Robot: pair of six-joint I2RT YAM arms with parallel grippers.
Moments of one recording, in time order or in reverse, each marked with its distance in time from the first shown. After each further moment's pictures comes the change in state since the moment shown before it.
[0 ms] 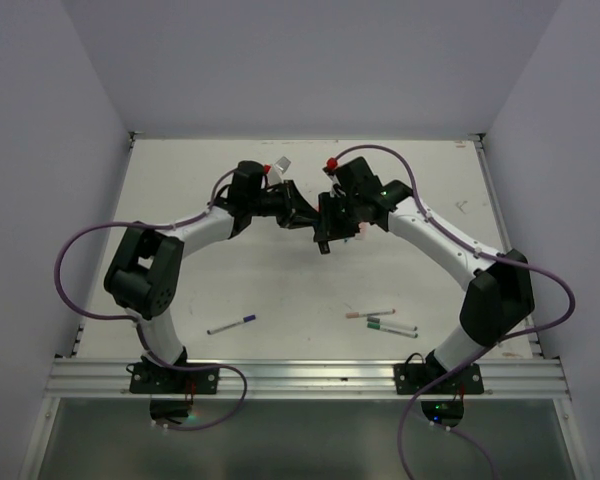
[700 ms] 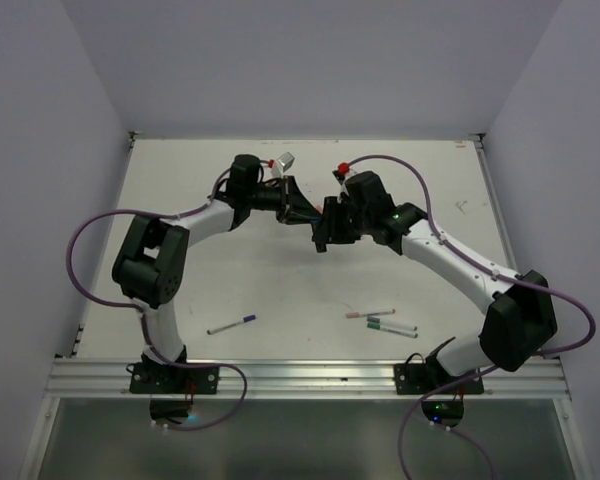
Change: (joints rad) left arm 0.053 0.091 0.069 0.049 0.204 0.036; right arm 0.019 -0.169 -0.241 0.270 -0.005 0.089
